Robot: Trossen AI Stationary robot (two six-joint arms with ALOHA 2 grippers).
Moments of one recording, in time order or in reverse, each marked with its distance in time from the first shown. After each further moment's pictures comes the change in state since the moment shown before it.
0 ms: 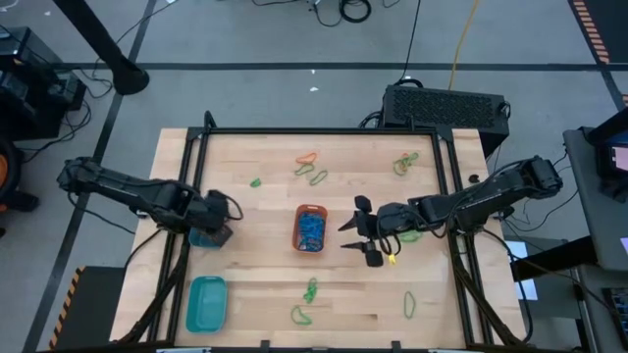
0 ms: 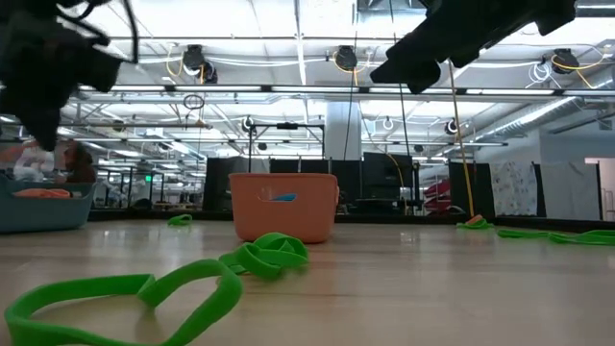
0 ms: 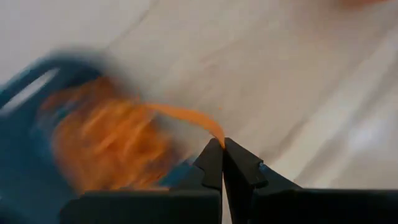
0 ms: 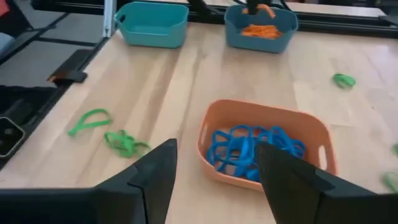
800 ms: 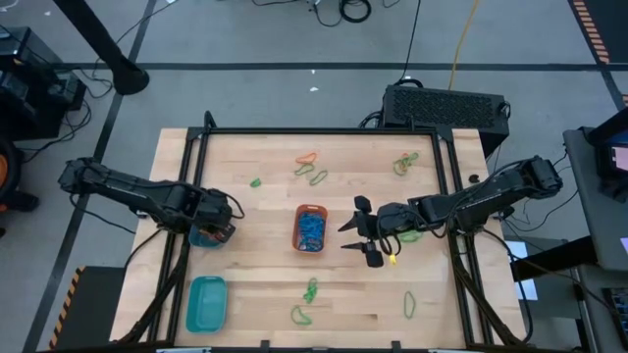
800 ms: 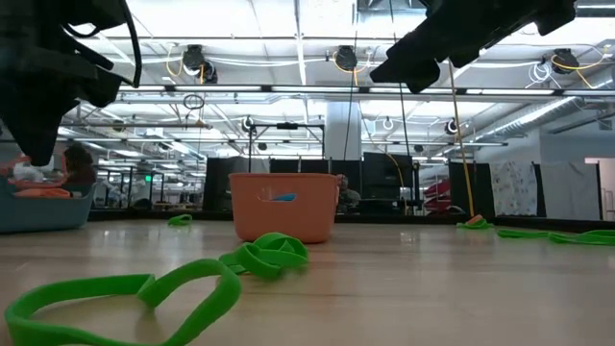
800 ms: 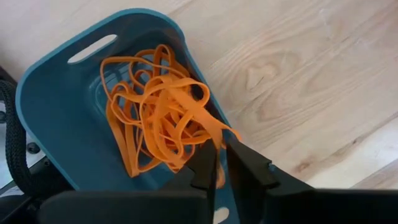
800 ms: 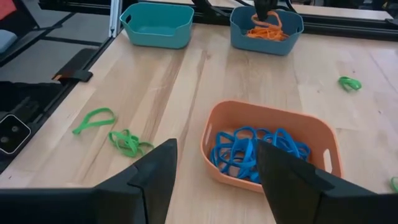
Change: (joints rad) left arm 0.038 0.088 -0.002 -0.117 -0.001 -0.118; right arm 0.000 0.000 0.000 0.005 -0.017 -0.012
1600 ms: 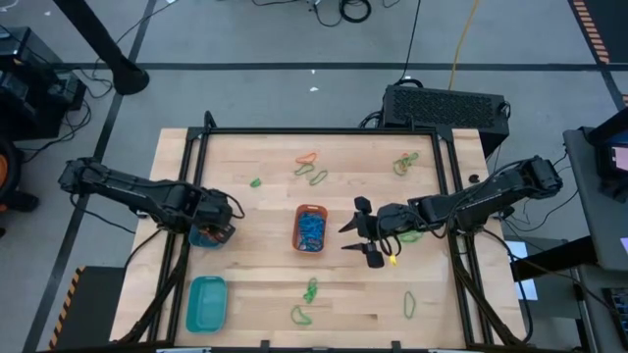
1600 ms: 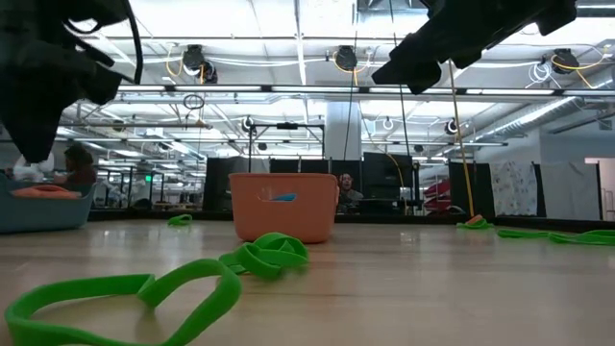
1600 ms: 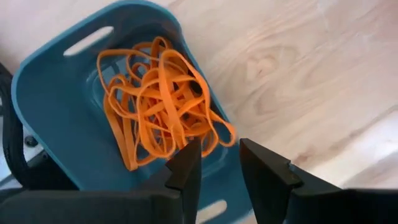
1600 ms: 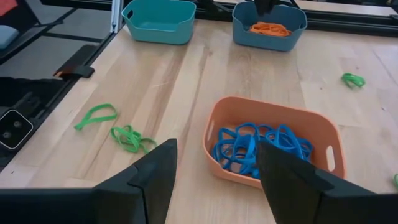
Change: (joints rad) left arm 0.000 0.005 0.010 -0.007 0.023 0.002; right arm 0.006 0.000 0.000 -0.013 -0.003 0.000
